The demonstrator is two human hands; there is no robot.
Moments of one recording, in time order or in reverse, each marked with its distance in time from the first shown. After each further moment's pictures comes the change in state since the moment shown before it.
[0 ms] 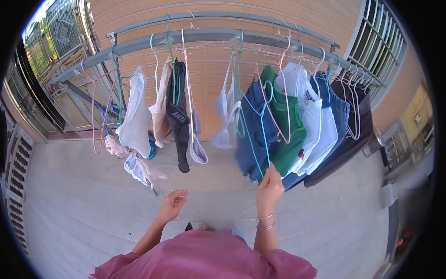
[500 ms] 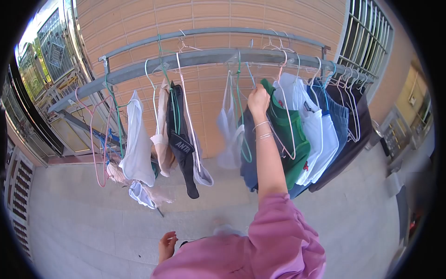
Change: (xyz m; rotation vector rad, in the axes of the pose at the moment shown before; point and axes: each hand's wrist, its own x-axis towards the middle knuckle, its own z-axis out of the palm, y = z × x) left_hand -0.081 -0.077 -0.035 -0.076 0.248 -0.370; right_hand 0.262 -0.020 0.196 0.109 0.068 0.059
